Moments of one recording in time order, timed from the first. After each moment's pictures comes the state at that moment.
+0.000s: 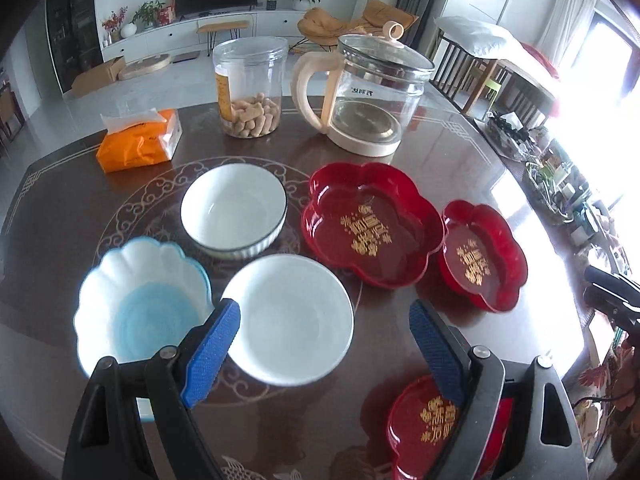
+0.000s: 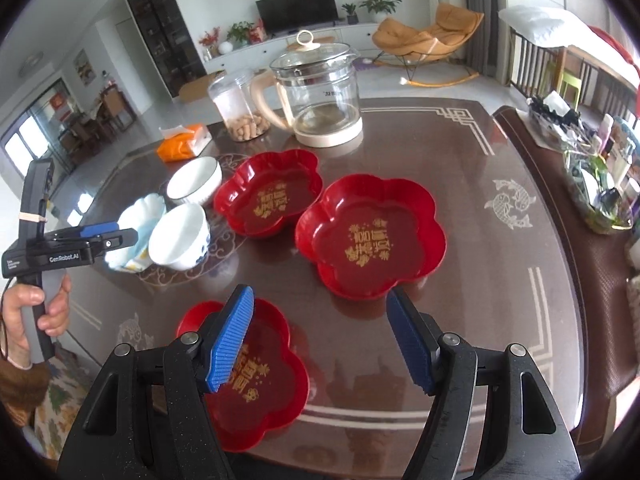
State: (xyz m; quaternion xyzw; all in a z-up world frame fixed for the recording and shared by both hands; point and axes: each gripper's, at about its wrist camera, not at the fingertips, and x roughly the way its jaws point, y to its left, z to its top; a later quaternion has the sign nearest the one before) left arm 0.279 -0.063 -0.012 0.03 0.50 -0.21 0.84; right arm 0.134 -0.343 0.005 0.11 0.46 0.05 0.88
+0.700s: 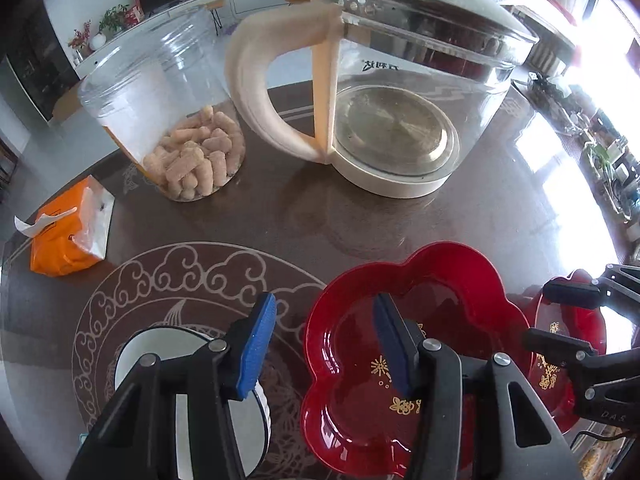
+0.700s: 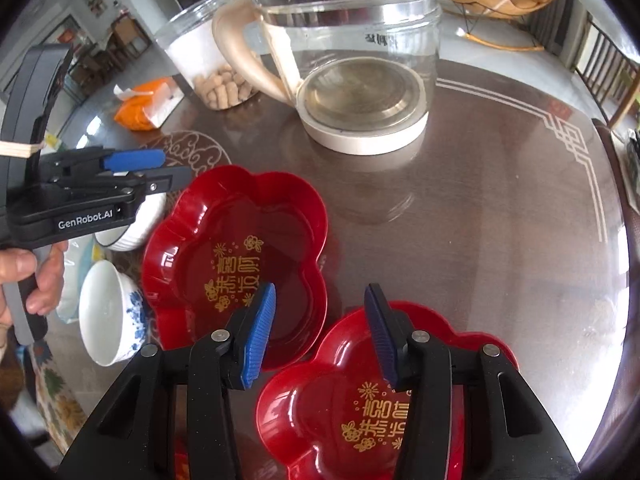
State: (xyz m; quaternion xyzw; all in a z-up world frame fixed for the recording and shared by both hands) left arm 0.443 -0.170 -0.089 0.13 0.55 -0.20 0.80; right arm 0.347 -0.318 -0.092 0.04 0.57 0.13 0.81
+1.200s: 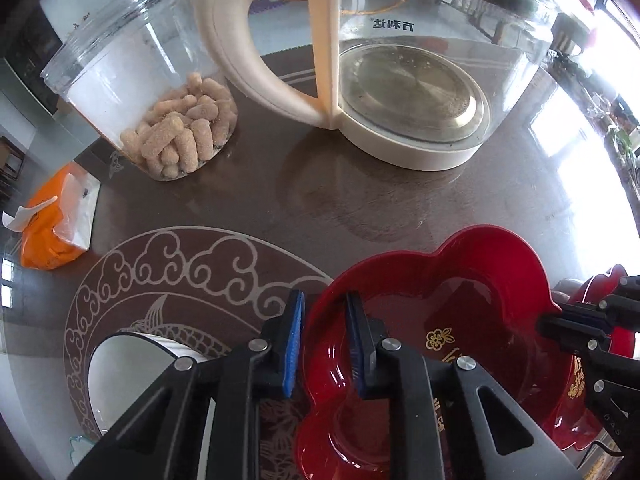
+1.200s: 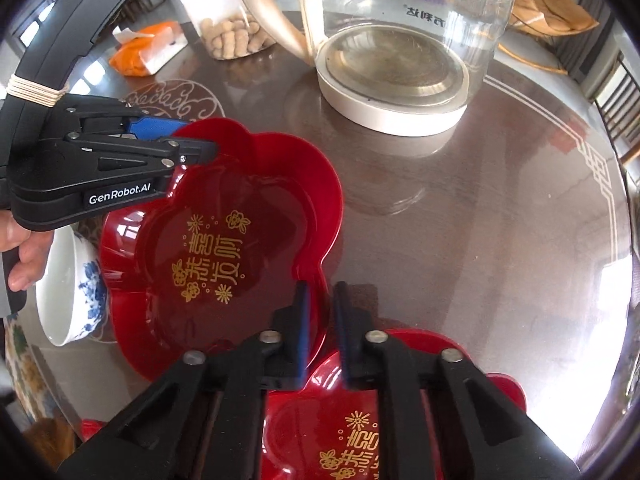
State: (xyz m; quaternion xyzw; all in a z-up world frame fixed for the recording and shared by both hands) left arm 0.453 -0.179 -0.125 0.14 0.58 -0.17 0.78; right arm 0.365 -0.301 -0.122 -0.02 0.60 0.14 0.79
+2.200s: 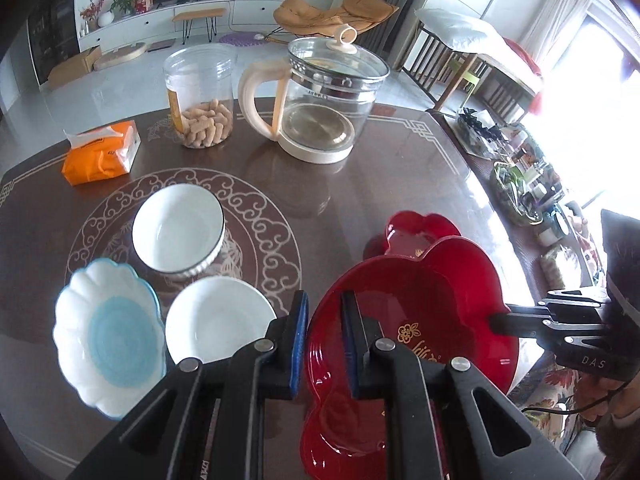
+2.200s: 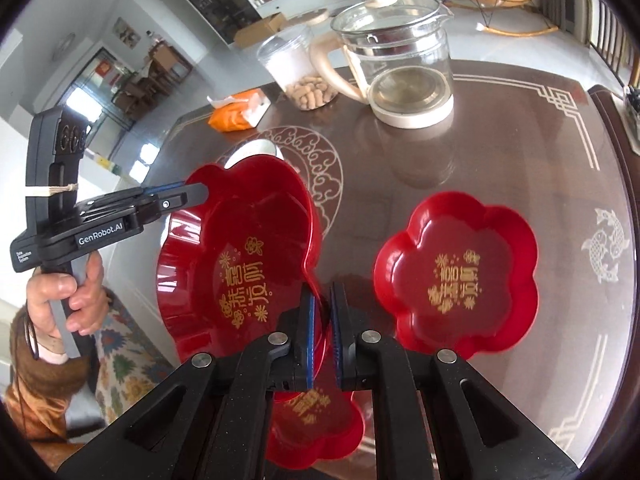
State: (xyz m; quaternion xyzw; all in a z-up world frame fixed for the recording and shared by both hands) left arm 0.262 -0.106 0.020 0.01 0.53 -0.25 0.81; right arm 0.199 -0.317 0.004 0.14 0.55 0.19 0.80
